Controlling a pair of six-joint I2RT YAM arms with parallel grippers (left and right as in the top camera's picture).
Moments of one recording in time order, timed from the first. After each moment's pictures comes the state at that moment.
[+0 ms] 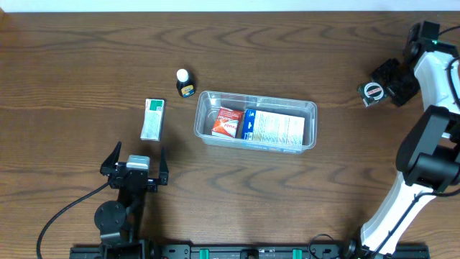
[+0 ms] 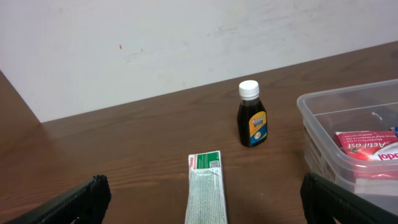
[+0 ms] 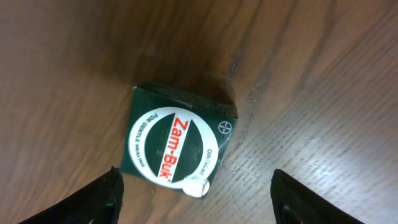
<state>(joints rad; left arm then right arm) 0.12 0.01 0.02 -0.10 0.19 0.21 -0.28 2.20 1.79 -0.98 0.00 0.68</state>
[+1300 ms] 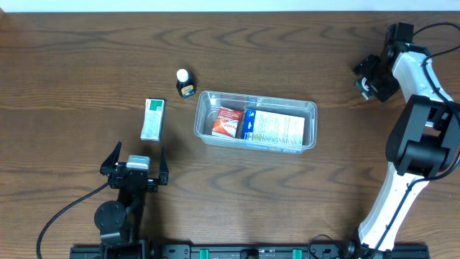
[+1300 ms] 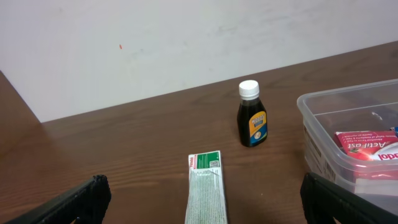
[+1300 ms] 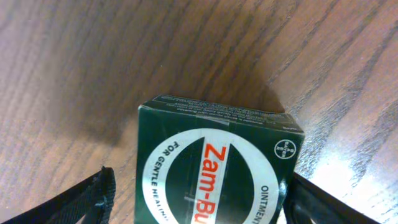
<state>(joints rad) 0.12 0.01 0.02 -0.10 0.19 0.21 -0.21 2.29 1.79 -0.80 0.02 0.70</state>
